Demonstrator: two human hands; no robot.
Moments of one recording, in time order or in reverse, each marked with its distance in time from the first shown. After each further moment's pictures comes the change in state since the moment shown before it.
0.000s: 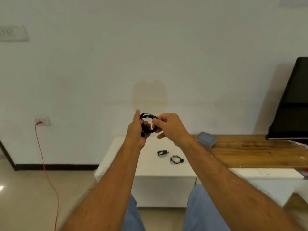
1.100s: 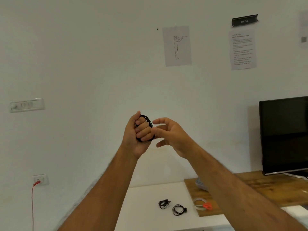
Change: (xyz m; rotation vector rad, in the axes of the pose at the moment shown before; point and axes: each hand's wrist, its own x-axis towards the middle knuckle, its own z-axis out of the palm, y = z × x) left_hand -0.097 0.131 0.091 -0.301 -0.742 0.092; right_hand -0.042 -0.148 -0.064 0.228 -0.136 -0.256
